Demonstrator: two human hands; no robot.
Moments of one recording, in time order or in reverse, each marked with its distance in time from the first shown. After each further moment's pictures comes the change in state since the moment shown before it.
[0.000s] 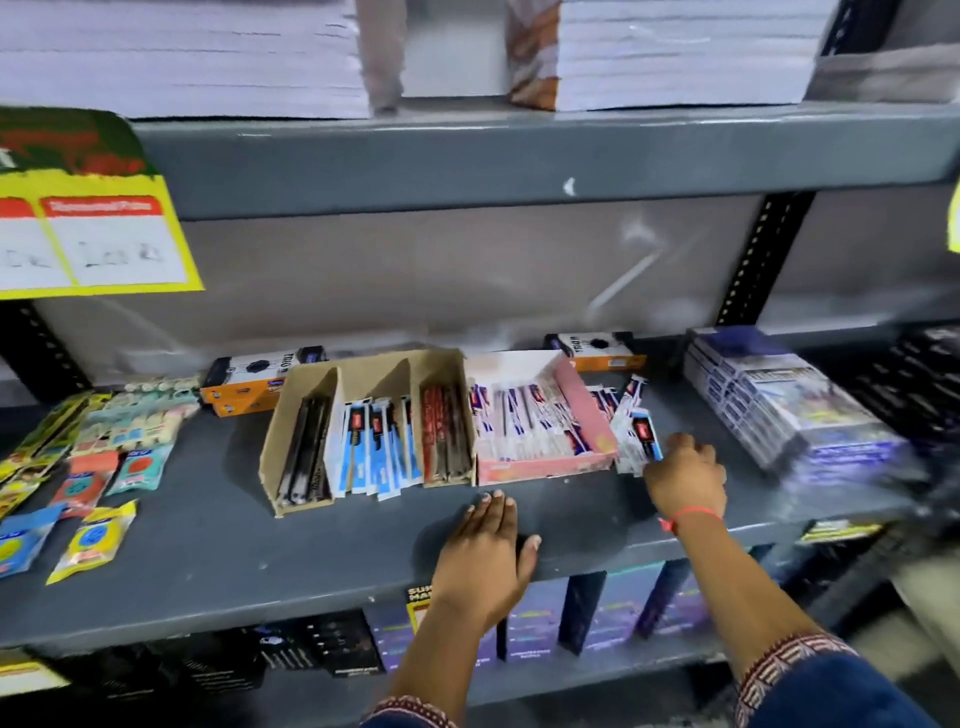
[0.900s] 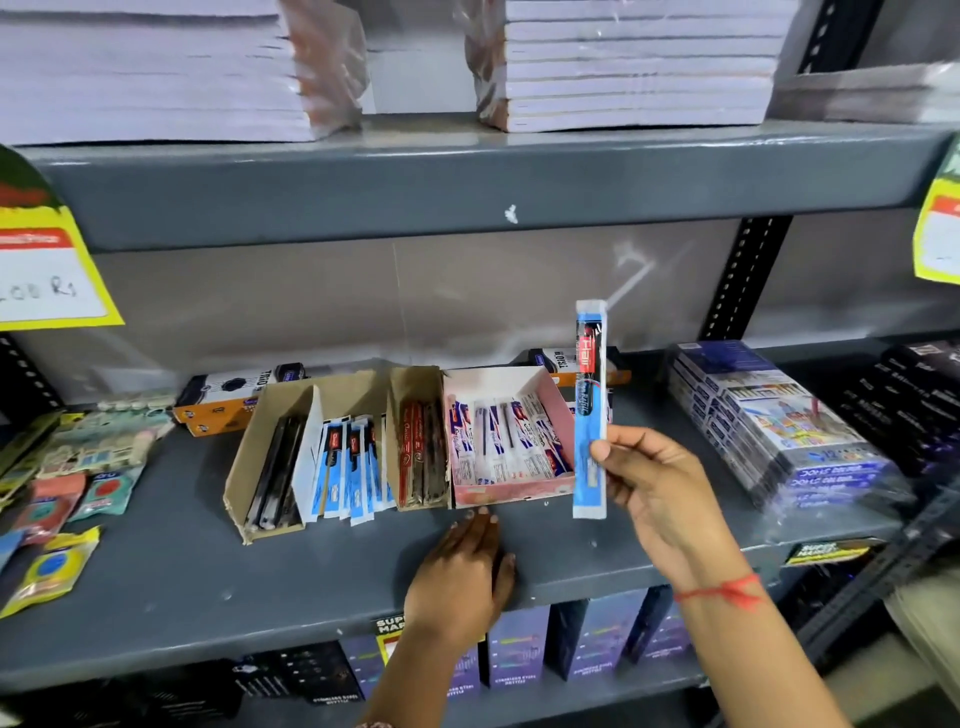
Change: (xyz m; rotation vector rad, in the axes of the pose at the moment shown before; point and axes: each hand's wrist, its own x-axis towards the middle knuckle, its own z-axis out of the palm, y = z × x) left_hand 0.007 -0.005 0.008 0.016 0.096 0.045; right_hand -0.052 -0.034 -0.058 1.399 -0.510 -0.105
